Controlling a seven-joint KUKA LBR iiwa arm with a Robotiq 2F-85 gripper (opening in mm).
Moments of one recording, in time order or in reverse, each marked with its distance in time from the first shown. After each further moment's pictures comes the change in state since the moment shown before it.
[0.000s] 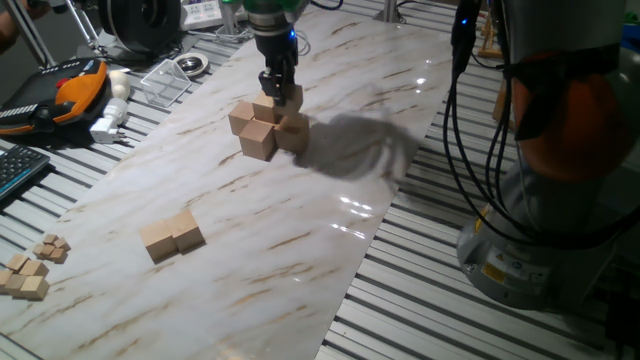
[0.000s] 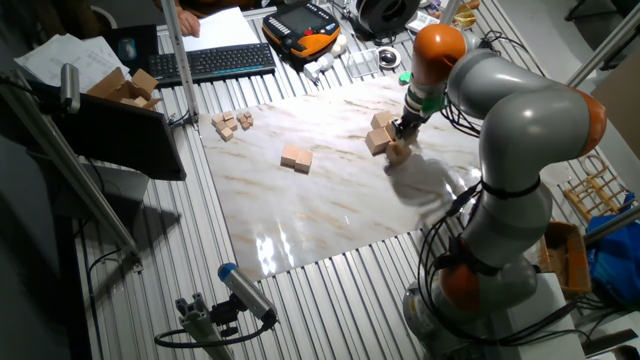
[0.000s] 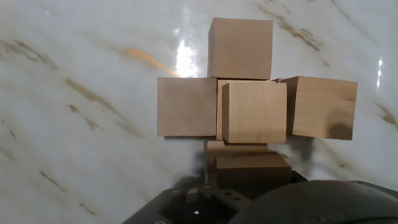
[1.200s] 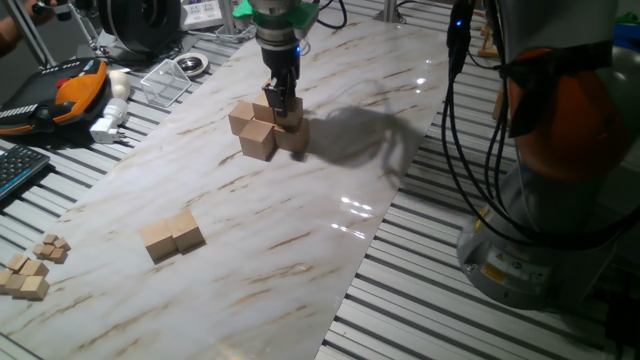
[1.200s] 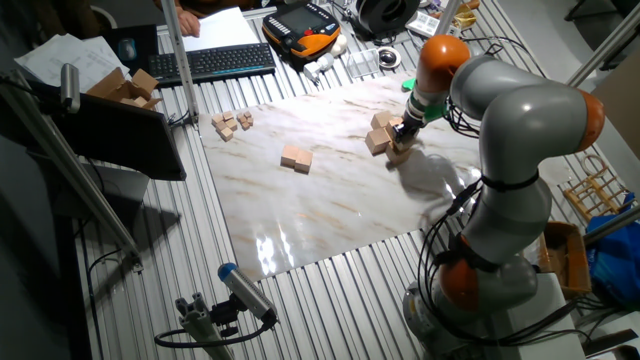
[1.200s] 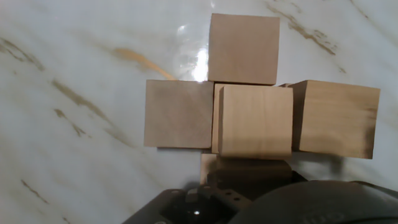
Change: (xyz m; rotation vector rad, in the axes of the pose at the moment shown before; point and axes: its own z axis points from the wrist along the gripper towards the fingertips) arm -0.004 -0.008 0.036 -0.047 -0.030 -0.024
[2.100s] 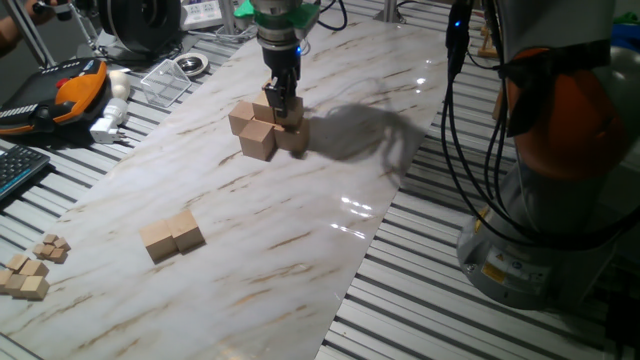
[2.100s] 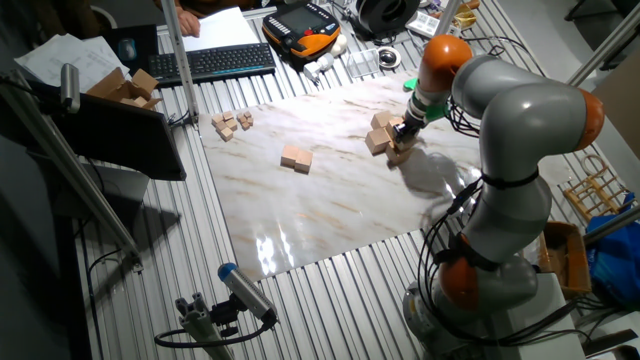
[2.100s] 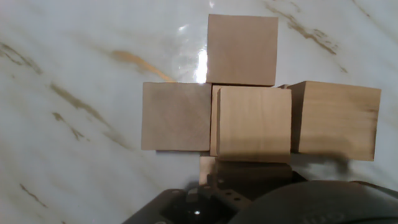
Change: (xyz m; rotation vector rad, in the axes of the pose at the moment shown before) arm -0.004 -0.008 0.001 -0.032 0.010 0.035
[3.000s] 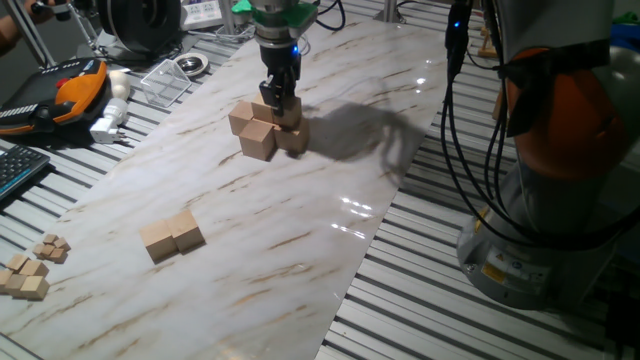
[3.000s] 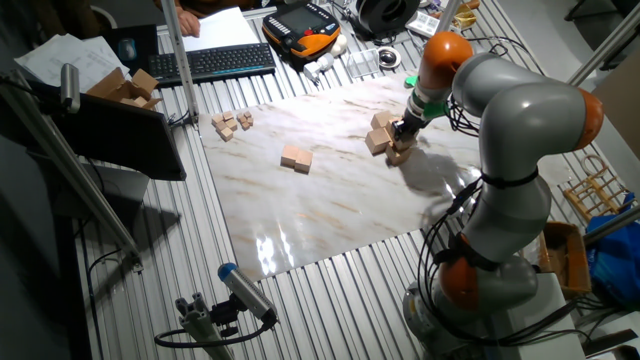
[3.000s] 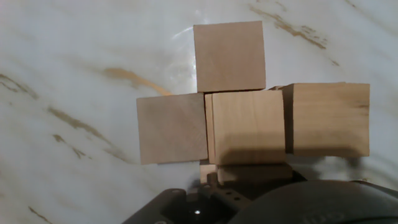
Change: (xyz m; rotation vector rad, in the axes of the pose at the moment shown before) arm -0.001 0.007 0.000 0.019 -0.002 0.056
